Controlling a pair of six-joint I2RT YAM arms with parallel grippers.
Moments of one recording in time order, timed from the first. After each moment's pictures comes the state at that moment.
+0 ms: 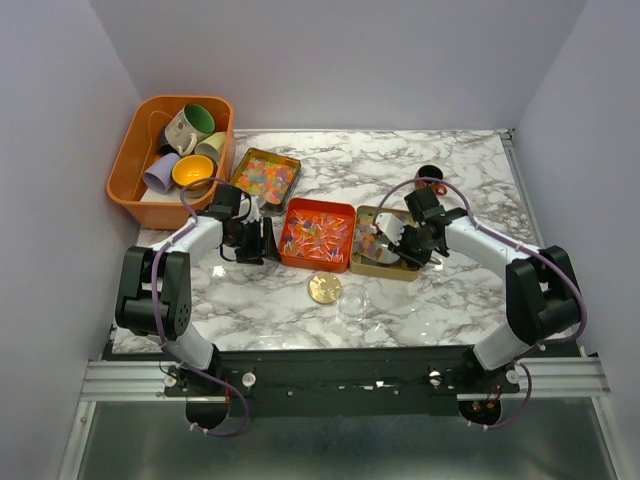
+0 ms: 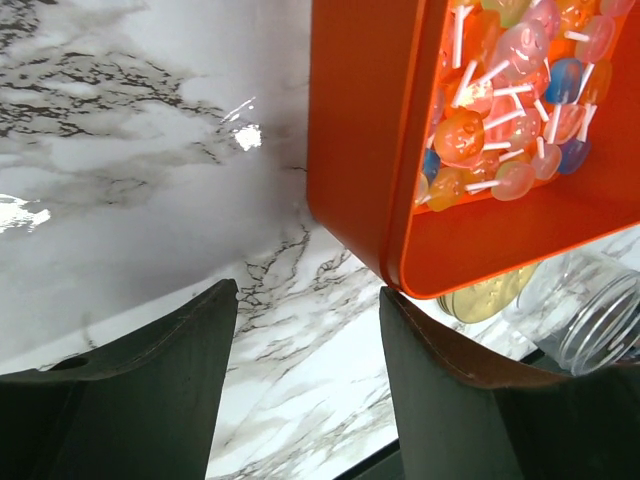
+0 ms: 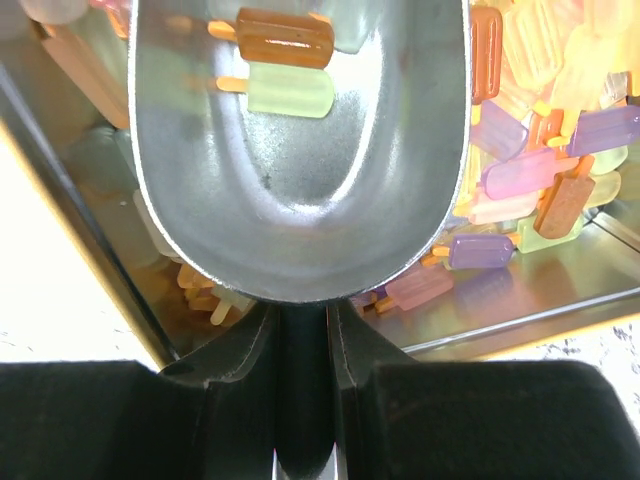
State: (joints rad) left arm -0.14 1.61 0.94 -0.50 0.47 -0.23; right arm 0.39 1.59 0.99 -0.62 -0.16 -0.81
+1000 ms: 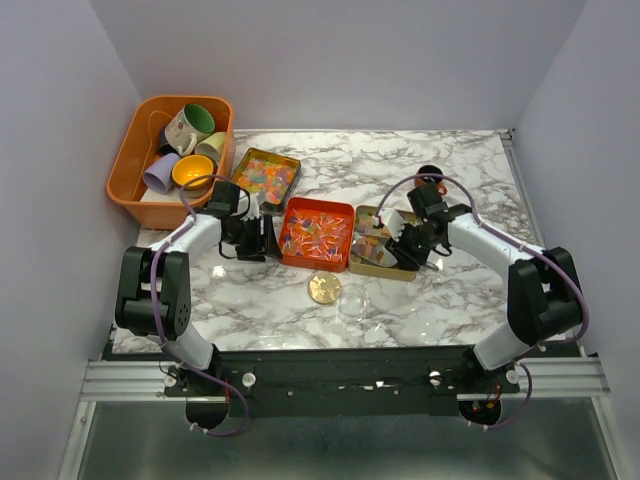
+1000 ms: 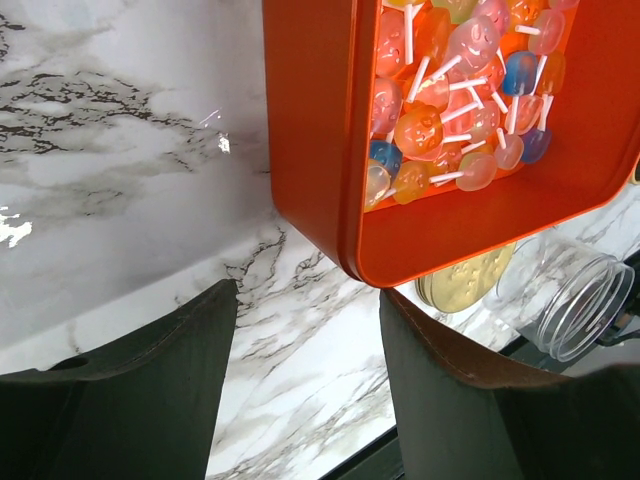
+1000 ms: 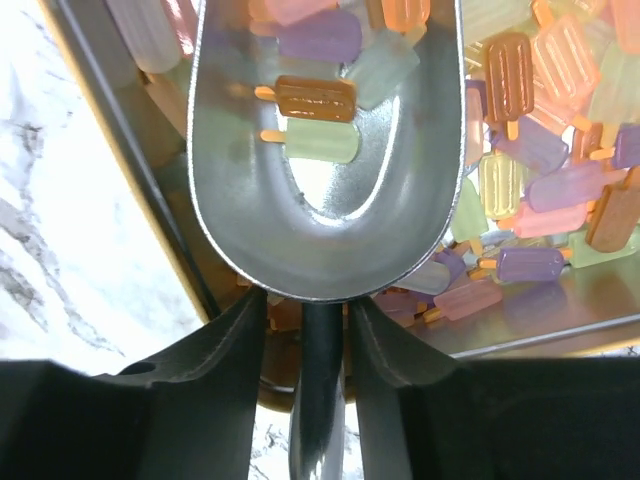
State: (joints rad) left arm -0.13 1.61 0.97 -0.52 0.53 -0.20; right arm 0.37 1.58 1.00 -0.65 -0.30 -0.71
